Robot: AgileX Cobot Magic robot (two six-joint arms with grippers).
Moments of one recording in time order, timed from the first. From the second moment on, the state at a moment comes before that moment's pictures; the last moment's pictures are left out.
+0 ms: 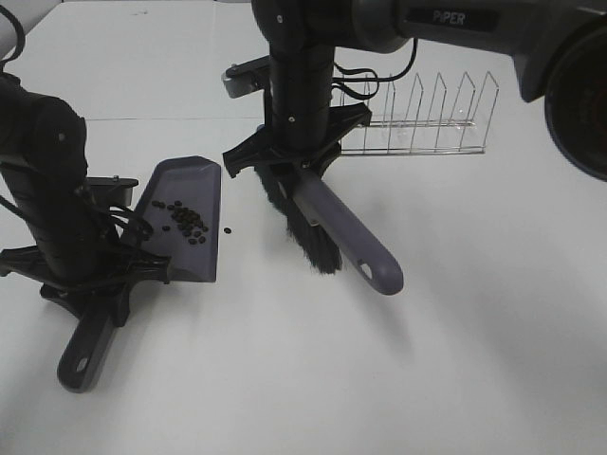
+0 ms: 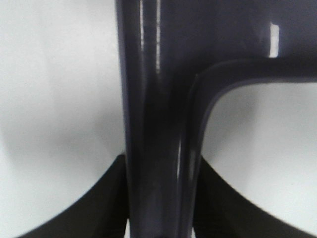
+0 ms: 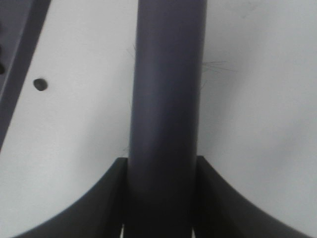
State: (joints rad) left arm -0.38 2.02 -1.09 -0.06 0.77 -0.28; right arm 0.63 2.39 -2.03 -0.20 1.11 0.23
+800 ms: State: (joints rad) left arm -0.38 2.02 -1.09 -0.06 0.77 -0.28; right arm 0.74 2.54 -2.43 -0.08 1.22 0.21
